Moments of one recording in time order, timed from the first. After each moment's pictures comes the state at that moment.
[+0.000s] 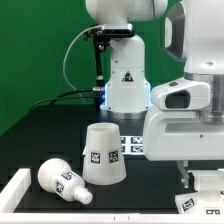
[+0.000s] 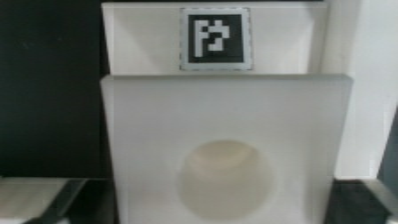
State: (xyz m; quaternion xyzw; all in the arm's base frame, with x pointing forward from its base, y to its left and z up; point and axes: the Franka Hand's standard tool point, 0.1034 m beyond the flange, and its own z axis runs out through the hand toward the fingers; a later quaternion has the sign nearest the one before) arm 0.632 0.094 0.055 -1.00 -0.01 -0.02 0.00
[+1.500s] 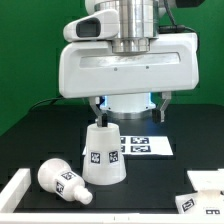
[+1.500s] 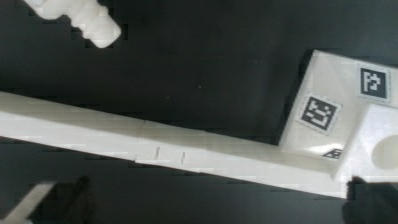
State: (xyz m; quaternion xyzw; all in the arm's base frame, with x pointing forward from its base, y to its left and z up) arm 0.604 -0.023 0.144 -0.99 -0.11 -0.05 0.01
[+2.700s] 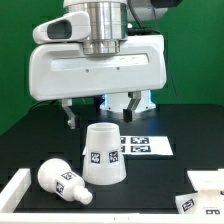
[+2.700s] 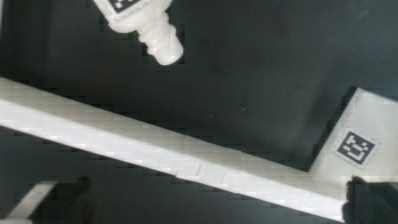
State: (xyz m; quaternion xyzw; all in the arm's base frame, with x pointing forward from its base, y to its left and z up) arm 0.601 -0.071 0.144 -0.99 -0.16 -0.04 0.01
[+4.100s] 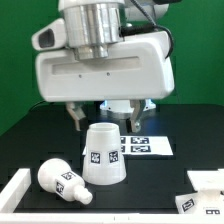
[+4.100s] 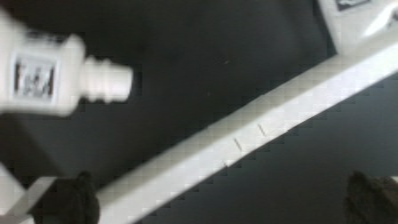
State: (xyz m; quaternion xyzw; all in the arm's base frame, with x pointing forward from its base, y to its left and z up) arm 0.616 -0.055 0.137 -0.96 0.28 -0.03 0.06
